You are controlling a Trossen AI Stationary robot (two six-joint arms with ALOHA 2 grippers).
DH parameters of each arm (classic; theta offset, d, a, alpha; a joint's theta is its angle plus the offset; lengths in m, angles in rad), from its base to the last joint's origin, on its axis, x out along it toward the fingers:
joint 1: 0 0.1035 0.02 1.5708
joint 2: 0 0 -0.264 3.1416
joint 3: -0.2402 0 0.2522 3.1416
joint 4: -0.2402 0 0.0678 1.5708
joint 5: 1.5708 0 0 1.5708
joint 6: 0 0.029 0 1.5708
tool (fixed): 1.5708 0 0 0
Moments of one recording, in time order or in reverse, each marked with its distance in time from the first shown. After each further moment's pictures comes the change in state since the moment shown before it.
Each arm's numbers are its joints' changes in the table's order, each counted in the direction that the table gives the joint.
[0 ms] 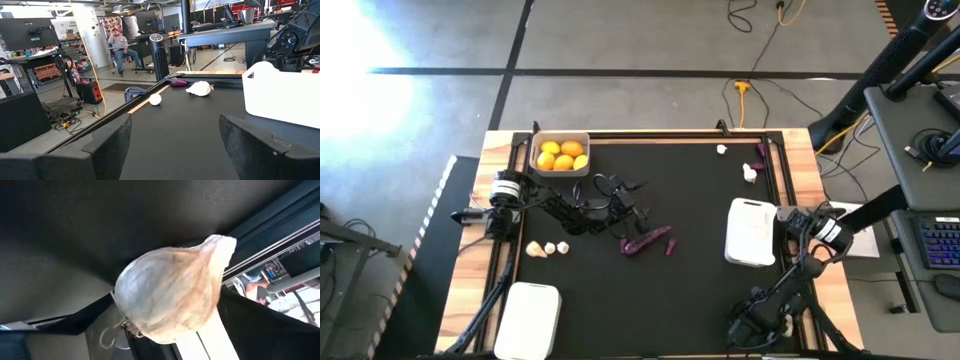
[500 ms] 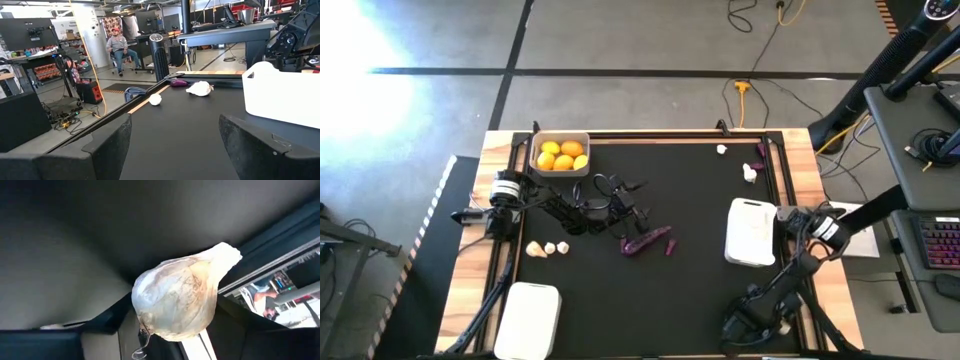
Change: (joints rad) left arm 0.000 0.000 0.000 0.000 0.000 0.000; right arm -0.055 0.002 -0.015 -0.009 0.076 -0.033
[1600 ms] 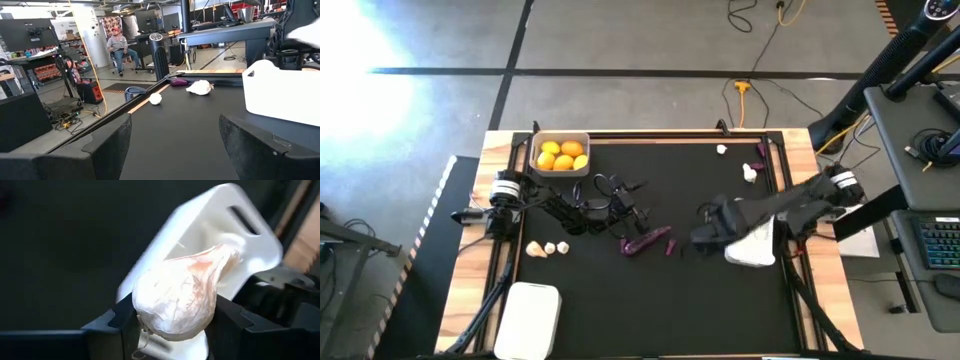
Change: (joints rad) left arm 0.000 0.000 0.000 -0.005 0.000 0.007; right arm -0.617 0.367 -0.286 -0.683 0.979 -0.338
